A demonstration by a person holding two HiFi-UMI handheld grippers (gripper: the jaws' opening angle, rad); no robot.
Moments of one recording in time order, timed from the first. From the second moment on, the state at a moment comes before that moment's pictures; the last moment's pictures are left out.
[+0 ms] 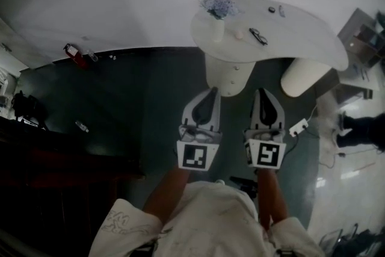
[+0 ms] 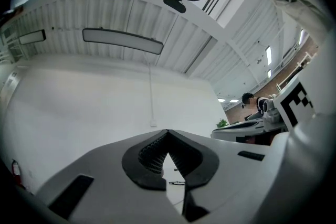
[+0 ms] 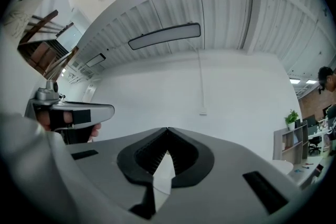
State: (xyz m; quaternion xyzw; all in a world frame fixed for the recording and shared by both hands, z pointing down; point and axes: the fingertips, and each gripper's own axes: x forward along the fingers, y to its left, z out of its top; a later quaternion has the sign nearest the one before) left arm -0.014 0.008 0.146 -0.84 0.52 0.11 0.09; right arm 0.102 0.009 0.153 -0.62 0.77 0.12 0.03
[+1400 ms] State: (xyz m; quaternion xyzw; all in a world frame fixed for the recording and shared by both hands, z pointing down) left arm -0.026 -0.224 0.312 -0.86 0.51 0.03 0.02; right arm 0.102 -0.197 0.338 -0.65 0.76 0.02 -0.05
